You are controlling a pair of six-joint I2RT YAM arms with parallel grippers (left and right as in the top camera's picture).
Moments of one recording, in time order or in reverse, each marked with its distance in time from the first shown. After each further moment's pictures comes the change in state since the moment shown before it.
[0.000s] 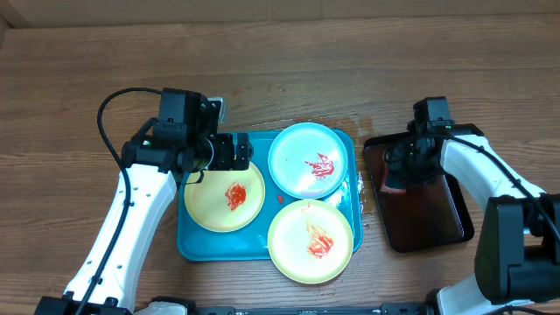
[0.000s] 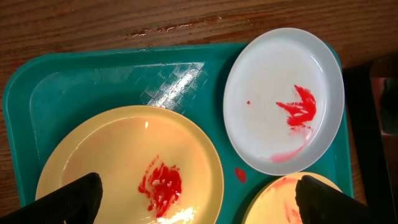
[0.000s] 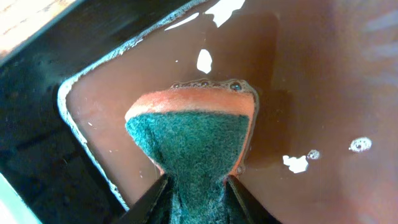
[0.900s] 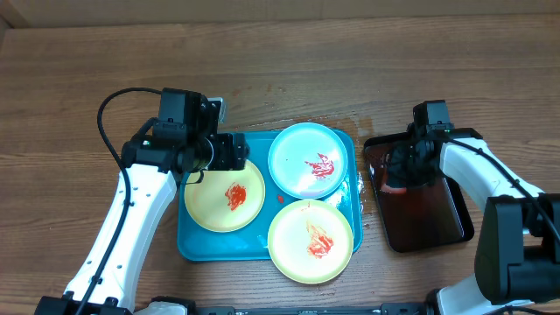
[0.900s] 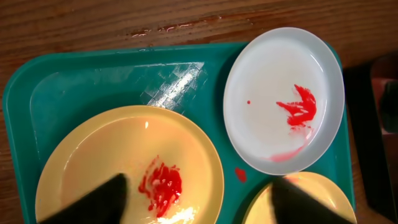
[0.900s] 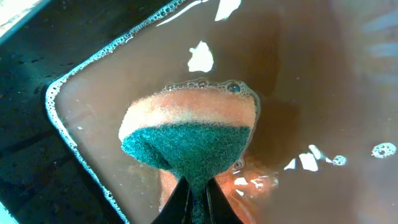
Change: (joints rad) left arm 0.000 0.000 0.000 0.000 0.000 0.003; right arm 0.000 0.000 -0.032 0.038 0.000 0.009
